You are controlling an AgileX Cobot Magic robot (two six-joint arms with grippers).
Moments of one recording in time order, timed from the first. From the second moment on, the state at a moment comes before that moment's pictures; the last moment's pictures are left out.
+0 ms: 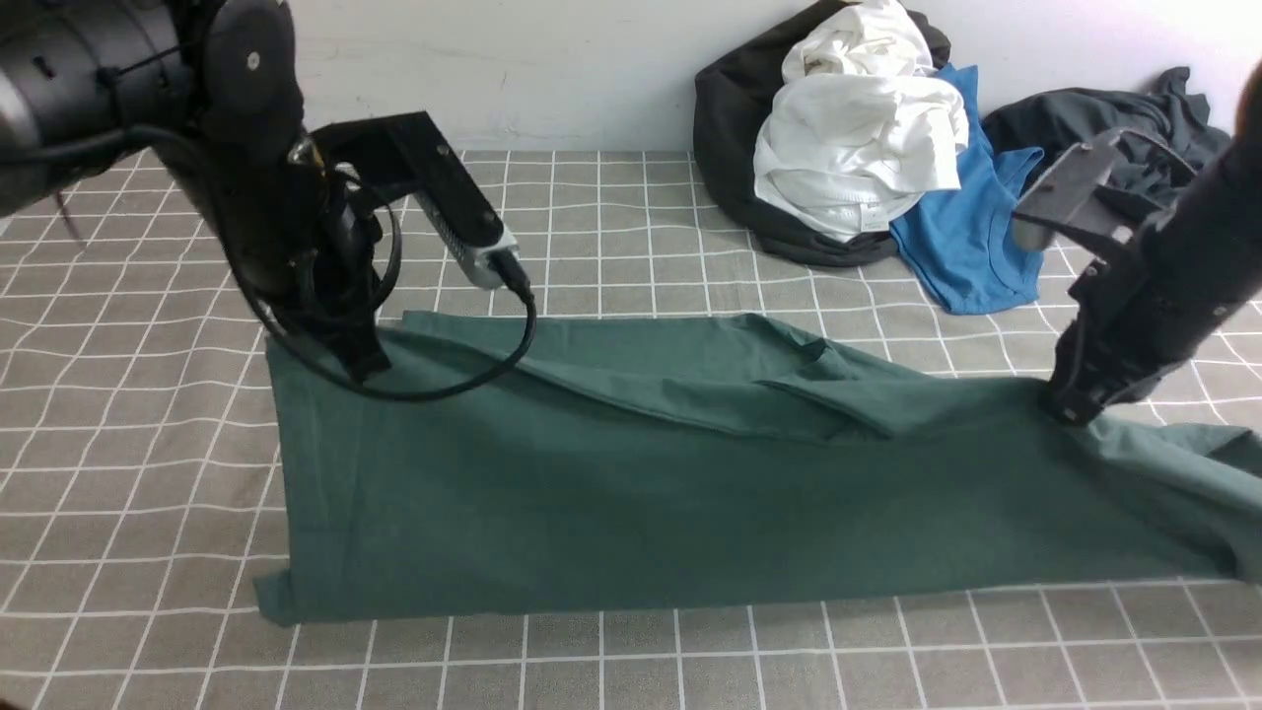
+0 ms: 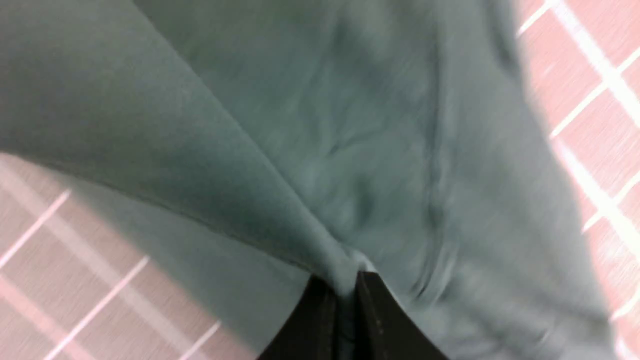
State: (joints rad) right arm 0.10 1.81 -1.43 0.15 1.14 -0.82; left arm -0.28 1.75 -1.52 0.08 1.04 0.65
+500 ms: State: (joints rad) right arm 0.10 2.15 -1.78 0.13 1.08 -0.74; left arm -0.18 2.16 -1.92 0.08 0.98 0.66
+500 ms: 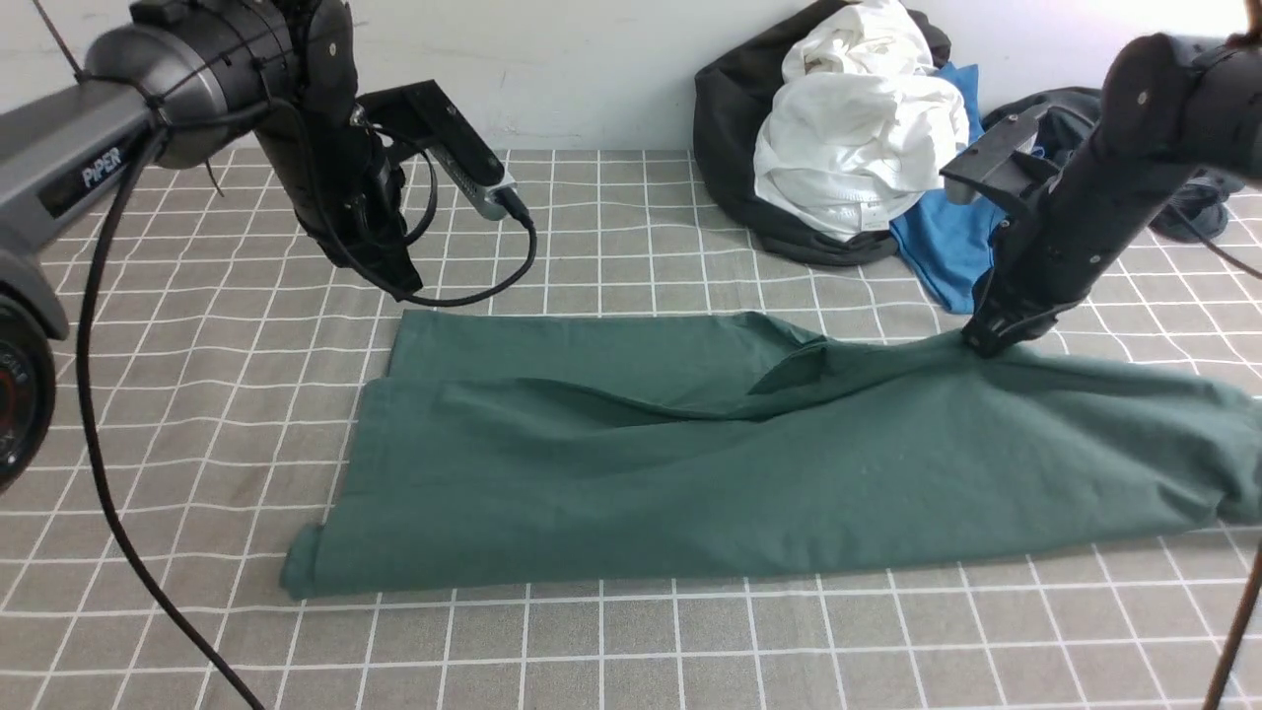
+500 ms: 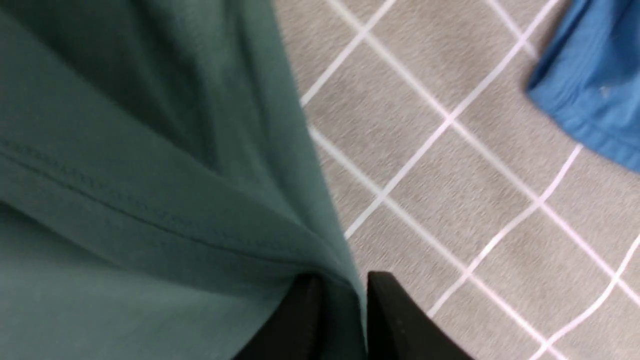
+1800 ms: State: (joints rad) right arm 0.10 2.16 -1.89 0.21 1.17 -0.64; left arm -0.18 2.34 -1.93 -0.29 1.08 0.93
